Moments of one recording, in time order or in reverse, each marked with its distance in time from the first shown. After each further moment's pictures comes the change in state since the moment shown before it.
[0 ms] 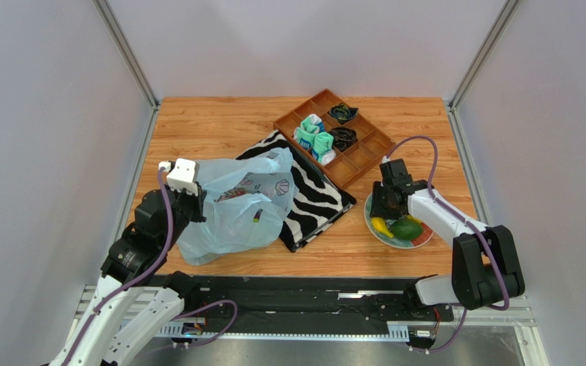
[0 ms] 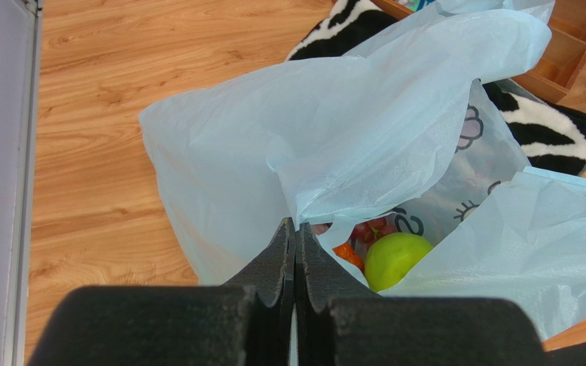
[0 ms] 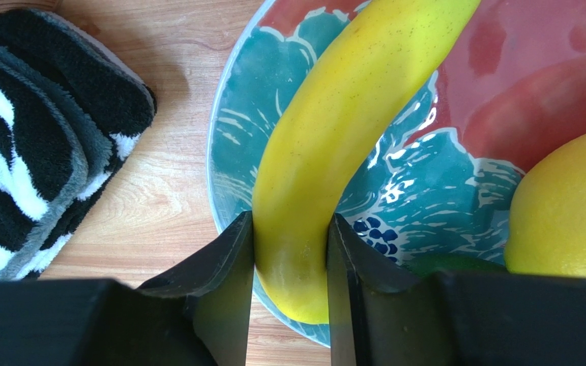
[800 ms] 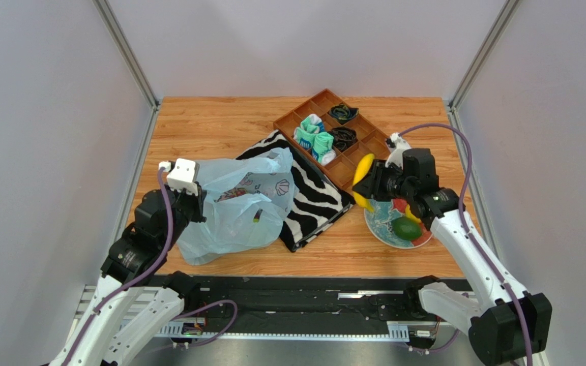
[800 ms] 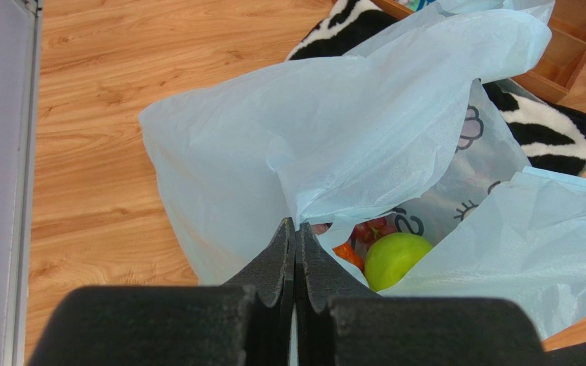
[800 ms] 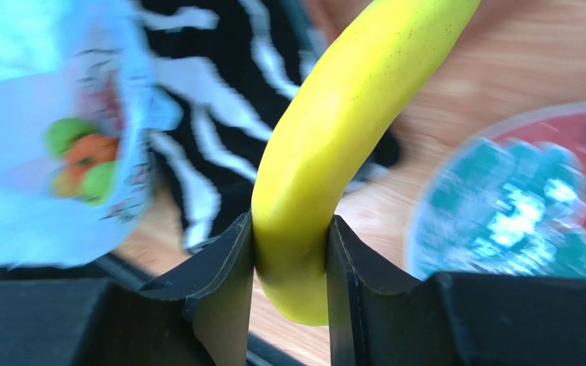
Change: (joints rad) left arm 0.000 0.000 0.000 0.000 0.000 0.000; right arm 0.009 -0.352 0.069 0.074 -0.331 0.026
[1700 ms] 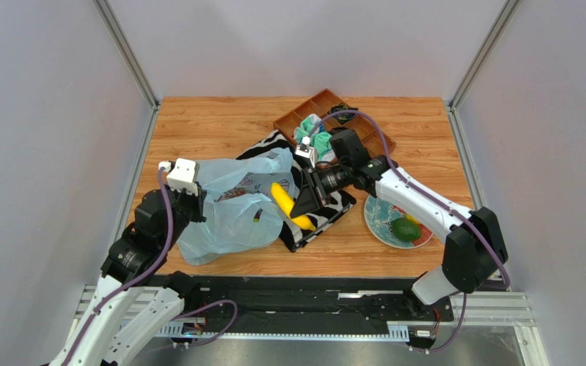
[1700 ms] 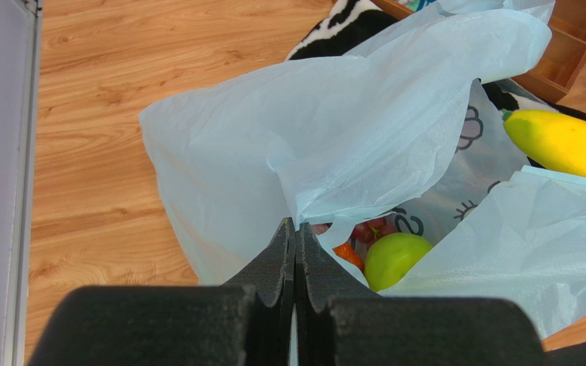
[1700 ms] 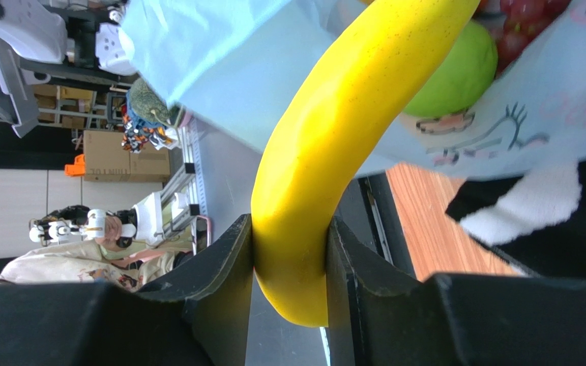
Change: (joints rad) left arm 0.000 0.000 0.000 0.000 0.000 0.000; right arm 0.348 0.482 0.334 0.010 -0.734 -0.071
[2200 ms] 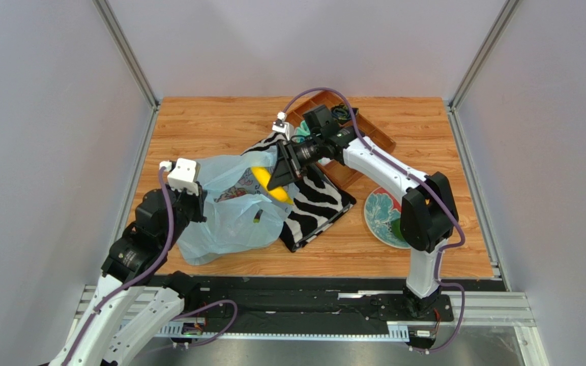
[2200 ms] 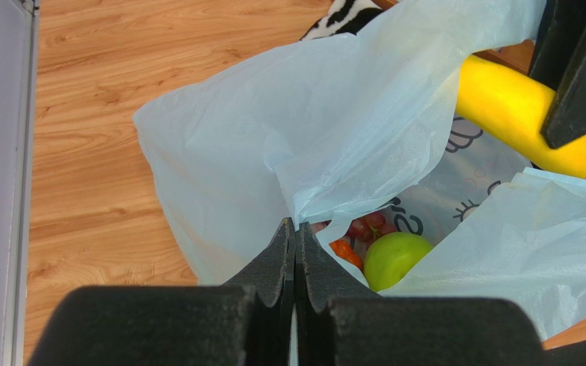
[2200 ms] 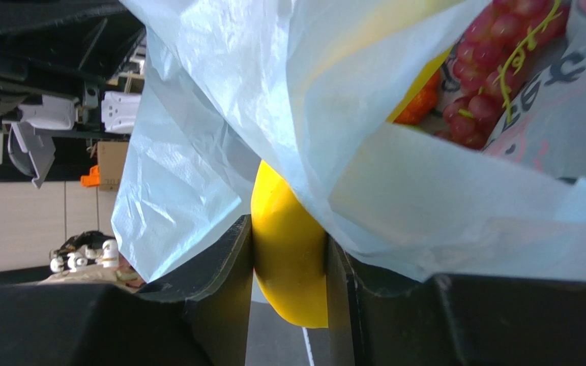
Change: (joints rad) left arm 0.000 0.004 0.000 0.000 0.003 0.000; right arm -0.001 0.393 0.457 -0.102 -0.020 0.020
